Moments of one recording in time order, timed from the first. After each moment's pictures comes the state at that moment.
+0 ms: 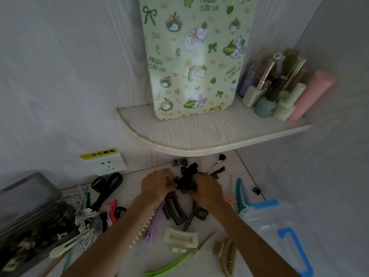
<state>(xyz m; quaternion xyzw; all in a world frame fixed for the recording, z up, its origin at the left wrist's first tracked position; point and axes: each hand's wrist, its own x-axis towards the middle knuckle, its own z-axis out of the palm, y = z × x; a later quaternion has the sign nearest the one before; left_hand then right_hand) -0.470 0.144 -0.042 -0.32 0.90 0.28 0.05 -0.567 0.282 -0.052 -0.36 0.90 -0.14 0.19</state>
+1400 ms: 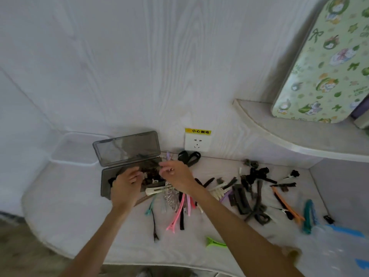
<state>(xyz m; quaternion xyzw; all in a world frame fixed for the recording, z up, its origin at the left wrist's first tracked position) -0.204 0.097 -0.023 -0.61 0.61 0.39 -0.32 -0.358 0.136 0.008 -0.52 0.69 -0.31 0.40</state>
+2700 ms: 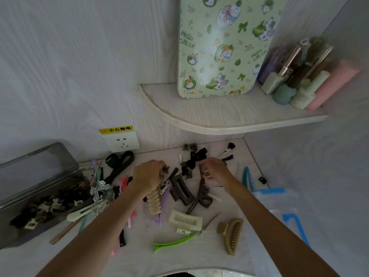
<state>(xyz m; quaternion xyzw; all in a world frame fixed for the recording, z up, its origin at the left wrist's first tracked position) -0.419 0.126 -0.047 -0.32 0.92 0.18 0.10 -0.567 0.269 -0.021 -0.09 0.82 -0.40 0.41</state>
